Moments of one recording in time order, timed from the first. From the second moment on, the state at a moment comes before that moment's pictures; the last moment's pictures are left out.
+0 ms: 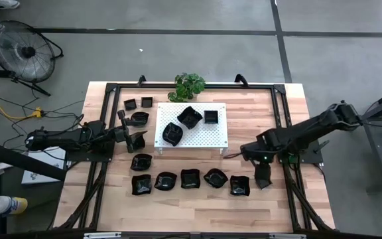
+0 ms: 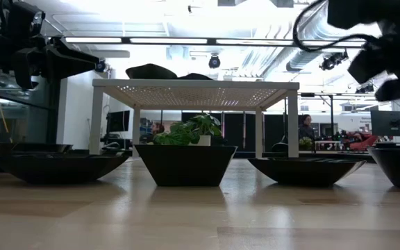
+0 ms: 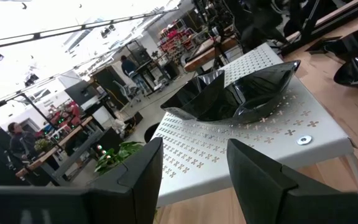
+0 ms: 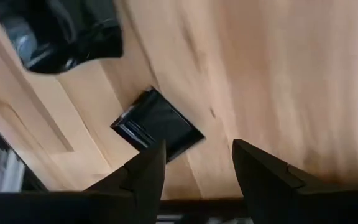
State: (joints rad) left arm 0.01 0.02 0.01 0.05 -0.25 0.60; right arm 0.26 1.27 0.75 -1.04 -0.30 0.55
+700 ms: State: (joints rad) left arm 0.01 0.02 0.01 0.05 -0.26 0.60; right arm 0.28 1.27 0.56 -0.76 -0.35 0.28
